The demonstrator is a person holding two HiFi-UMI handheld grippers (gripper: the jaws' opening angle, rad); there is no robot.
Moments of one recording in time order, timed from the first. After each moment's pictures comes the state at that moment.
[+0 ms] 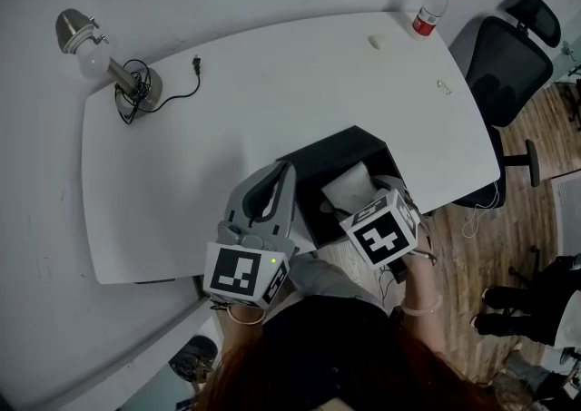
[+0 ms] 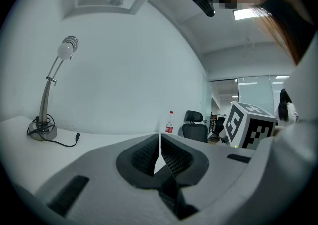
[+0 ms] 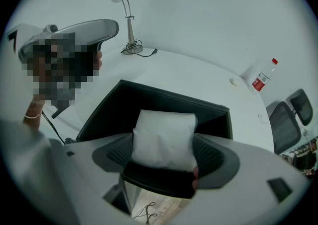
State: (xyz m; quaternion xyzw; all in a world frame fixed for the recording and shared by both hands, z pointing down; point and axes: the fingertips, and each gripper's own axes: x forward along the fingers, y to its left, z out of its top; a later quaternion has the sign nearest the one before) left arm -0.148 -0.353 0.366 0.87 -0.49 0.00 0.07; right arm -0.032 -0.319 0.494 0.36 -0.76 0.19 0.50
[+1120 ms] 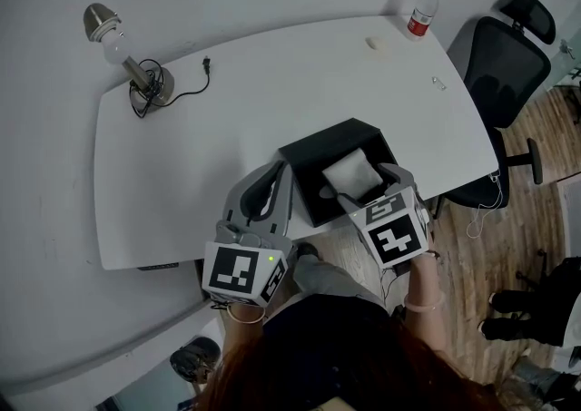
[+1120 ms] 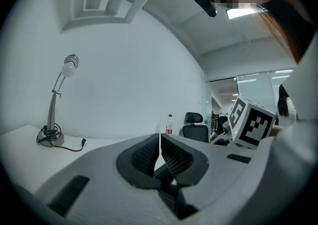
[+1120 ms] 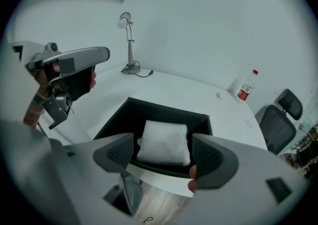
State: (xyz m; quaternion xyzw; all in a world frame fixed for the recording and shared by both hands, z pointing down) left arm -0.150 -0.312 0.346 0.86 -0.50 0.00 0.04; right arm -0.025 -0.306 0.453 0.42 -0.79 0.16 0.41
